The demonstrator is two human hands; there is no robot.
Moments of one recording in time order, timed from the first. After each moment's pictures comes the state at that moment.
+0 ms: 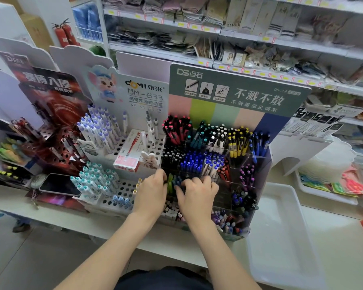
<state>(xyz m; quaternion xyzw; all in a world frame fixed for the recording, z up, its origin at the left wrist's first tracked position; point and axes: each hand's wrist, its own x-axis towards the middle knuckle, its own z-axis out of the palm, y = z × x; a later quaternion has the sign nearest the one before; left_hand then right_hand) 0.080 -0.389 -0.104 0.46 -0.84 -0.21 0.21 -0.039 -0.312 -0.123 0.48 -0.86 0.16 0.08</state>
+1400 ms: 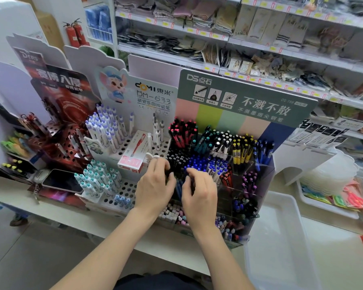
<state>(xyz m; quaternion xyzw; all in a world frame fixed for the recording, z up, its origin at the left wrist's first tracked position) 0.075 -0.392 -0.079 0.44 -0.81 -0.20 0.34 -0.037 -0.306 -0.096 0.49 -0.76 0.42 0.09</state>
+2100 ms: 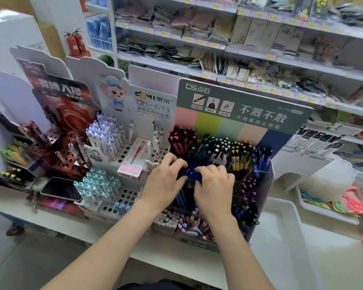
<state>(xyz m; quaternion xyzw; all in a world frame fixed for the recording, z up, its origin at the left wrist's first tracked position) 0.054 -0.416 -0.058 0.34 -0.87 -0.20 0.29 -0.082 -0.320 -0.059 0.50 -0.83 0.19 0.14</state>
